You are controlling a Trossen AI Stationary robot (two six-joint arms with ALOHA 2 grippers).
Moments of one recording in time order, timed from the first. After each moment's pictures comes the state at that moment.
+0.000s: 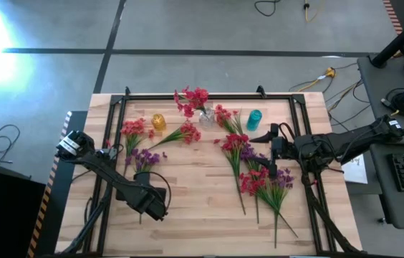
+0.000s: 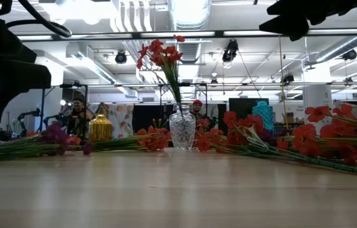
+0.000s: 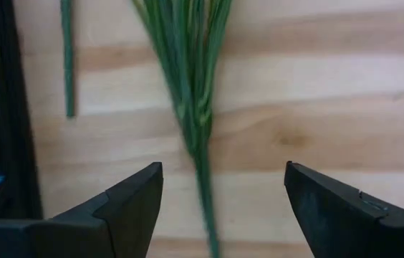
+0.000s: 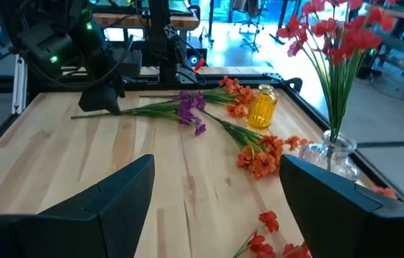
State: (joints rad) left arm -0.63 1.71 1.06 -1.16 -0.06 -2.11; right arm 0.23 0.76 0.54 -0.03 0.36 0.05
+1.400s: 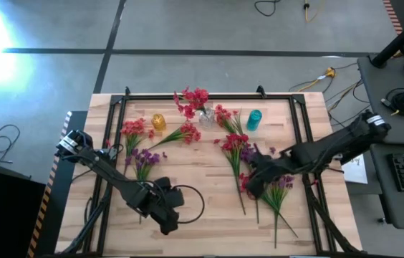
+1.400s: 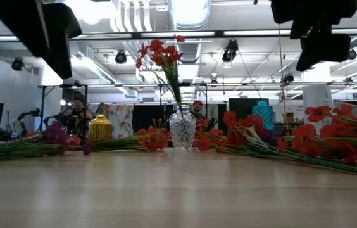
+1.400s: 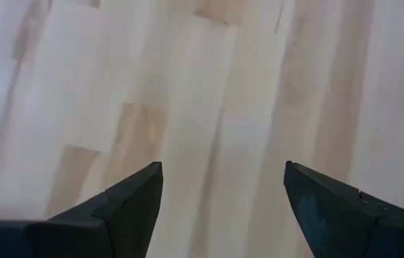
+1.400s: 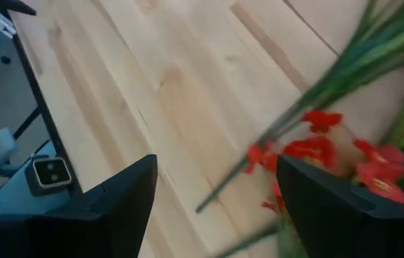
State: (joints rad) left arm -0.62 1.71 1.29 -0.83 -0.29 -0.80; right arm 0.36 1.28 0.94 -0.60 0.08 1.04
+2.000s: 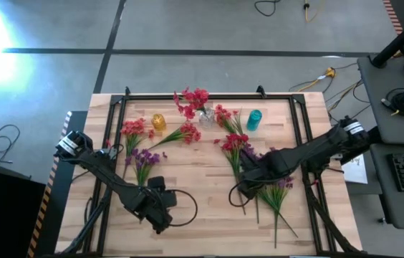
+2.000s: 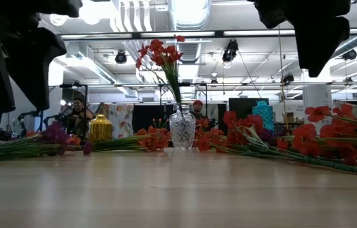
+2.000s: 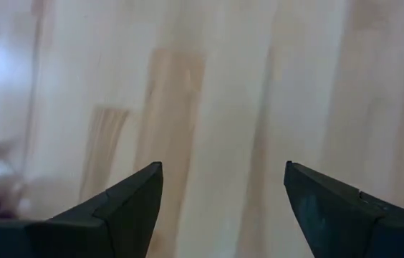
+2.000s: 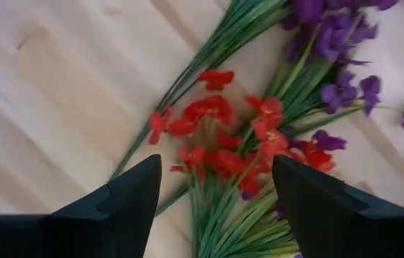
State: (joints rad) left arm -0.66 1.71 1.16 -0.87 -0.33 -0.79; right arm 0.36 1.57 1.29 -1.17 0.13 1.10
